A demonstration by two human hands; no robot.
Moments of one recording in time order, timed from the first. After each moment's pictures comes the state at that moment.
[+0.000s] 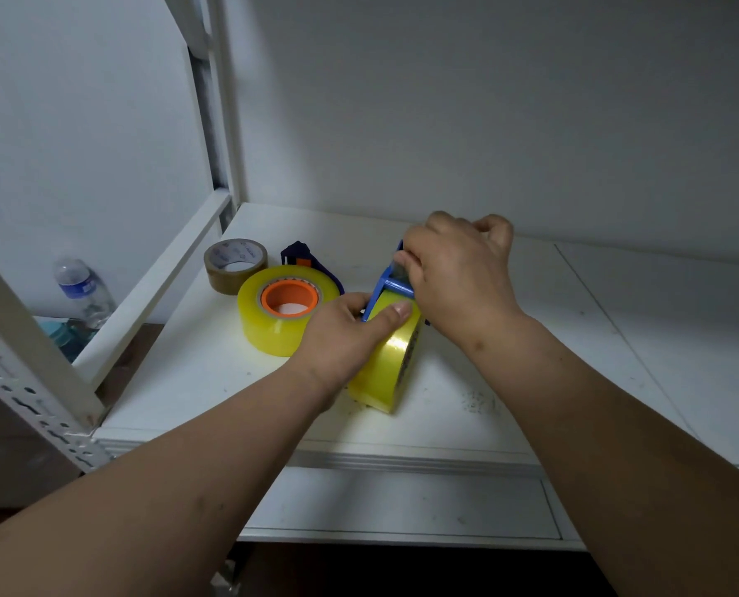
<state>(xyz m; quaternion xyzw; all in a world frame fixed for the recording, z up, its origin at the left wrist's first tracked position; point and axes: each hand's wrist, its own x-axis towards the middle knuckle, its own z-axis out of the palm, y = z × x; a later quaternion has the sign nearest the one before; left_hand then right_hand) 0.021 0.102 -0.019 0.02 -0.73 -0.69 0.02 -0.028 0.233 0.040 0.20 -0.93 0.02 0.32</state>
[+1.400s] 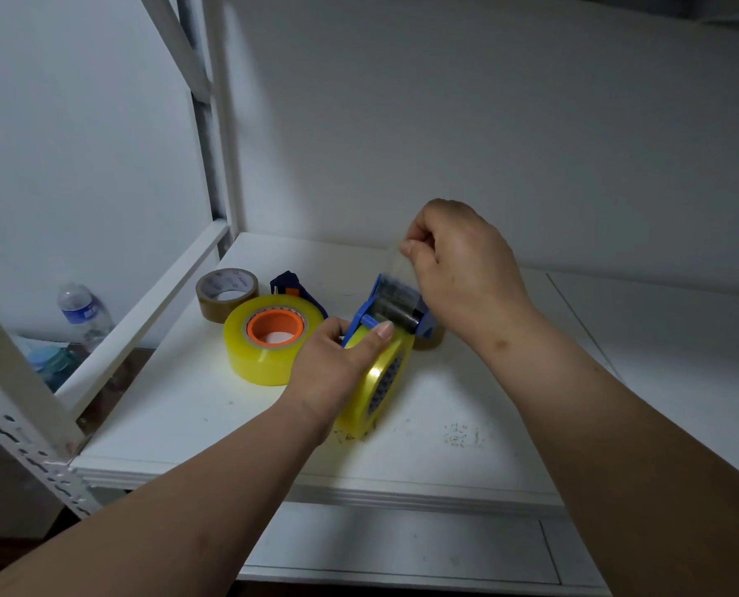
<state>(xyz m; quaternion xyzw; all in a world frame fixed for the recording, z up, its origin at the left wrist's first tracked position) 0.017 0.121 -0.024 0.10 -0.71 -0.69 0.07 -0.027 0.251 0.085 0.23 -0.89 0.23 0.31</state>
